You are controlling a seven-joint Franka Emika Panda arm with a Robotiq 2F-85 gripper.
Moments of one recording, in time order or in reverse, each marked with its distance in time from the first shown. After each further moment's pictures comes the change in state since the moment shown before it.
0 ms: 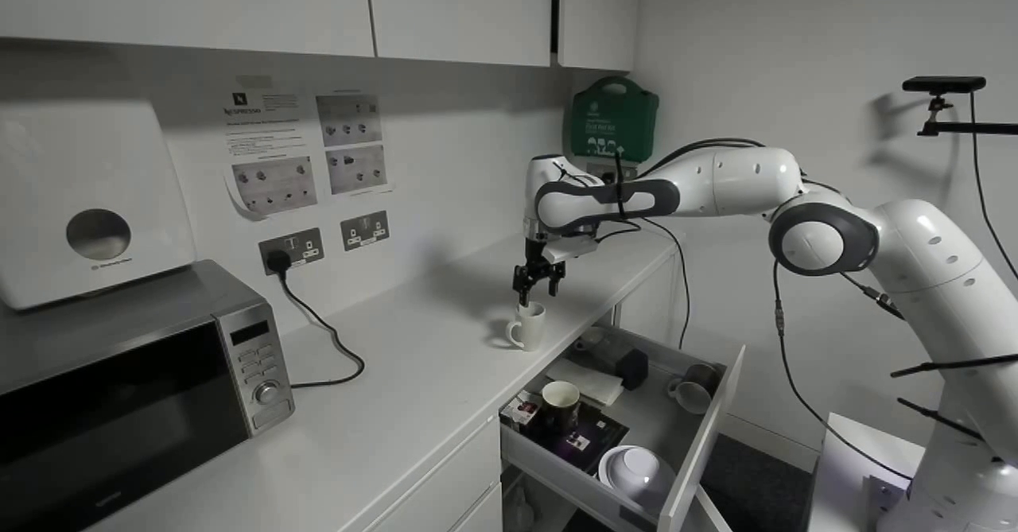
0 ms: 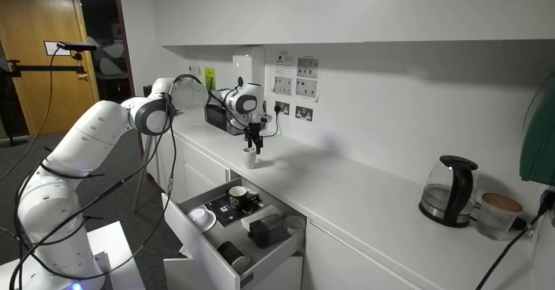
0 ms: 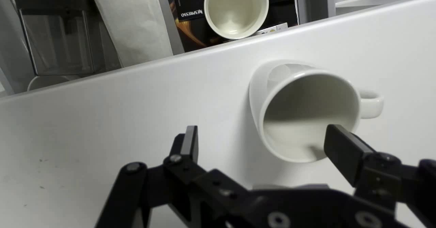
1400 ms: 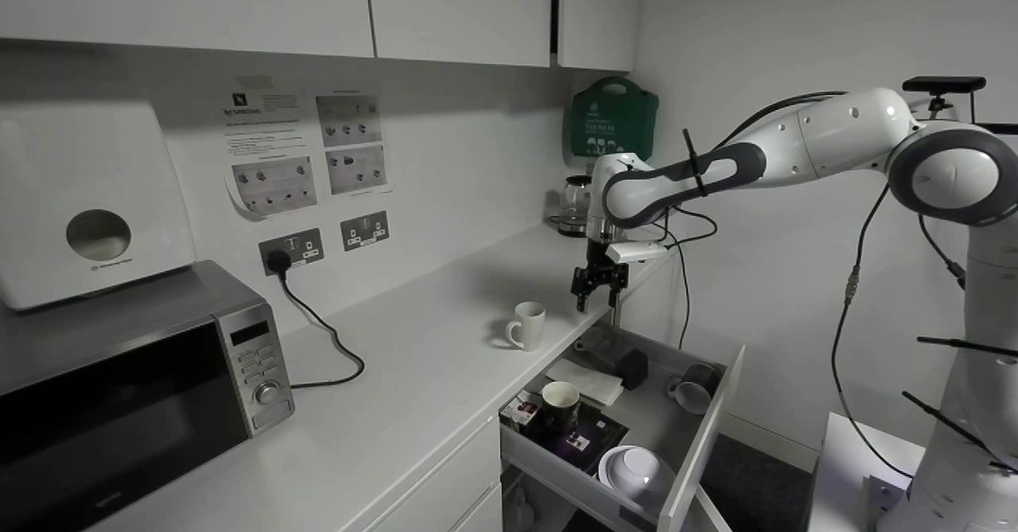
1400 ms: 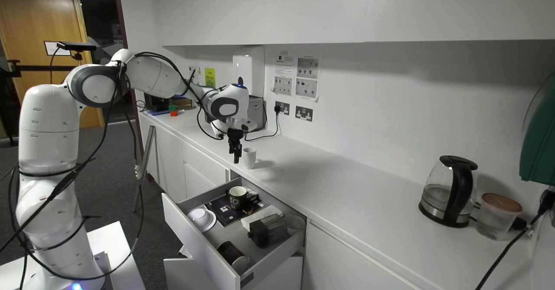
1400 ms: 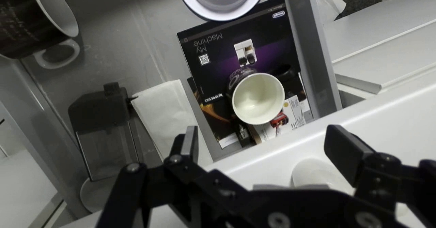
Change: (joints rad) arm -0.052 -0.495 -0.024 -0.737 0.136 0.195 0.006
